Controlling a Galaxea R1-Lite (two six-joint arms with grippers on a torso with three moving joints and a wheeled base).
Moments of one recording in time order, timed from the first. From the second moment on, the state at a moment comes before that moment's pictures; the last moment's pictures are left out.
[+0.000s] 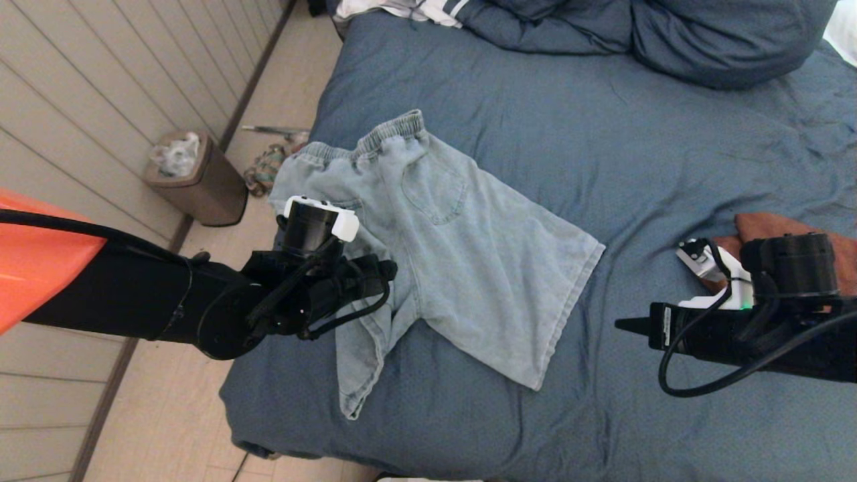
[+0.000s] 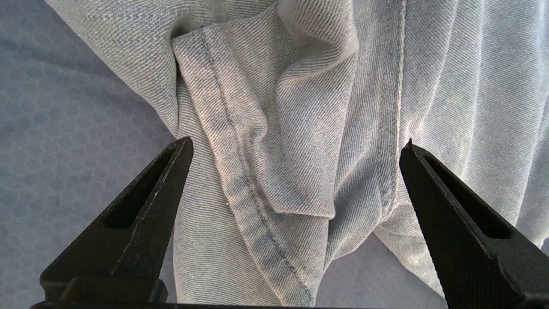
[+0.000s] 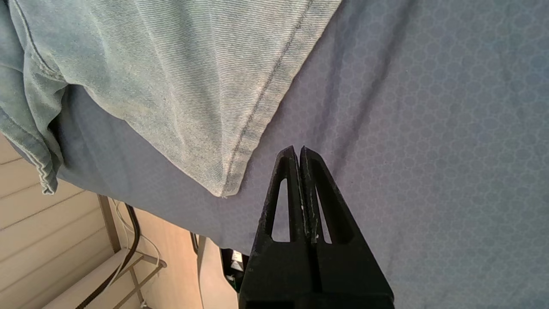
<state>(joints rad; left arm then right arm) -0.63 1.92 -1.10 -0.36 0.30 -0.54 0.07 1.57 -0.69 -0.28 0.34 0.22</state>
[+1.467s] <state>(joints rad) -0.63 2.07 -1.22 -0.37 0.29 -0.58 0.07 1.61 -0.66 -0.33 0.34 0.22</state>
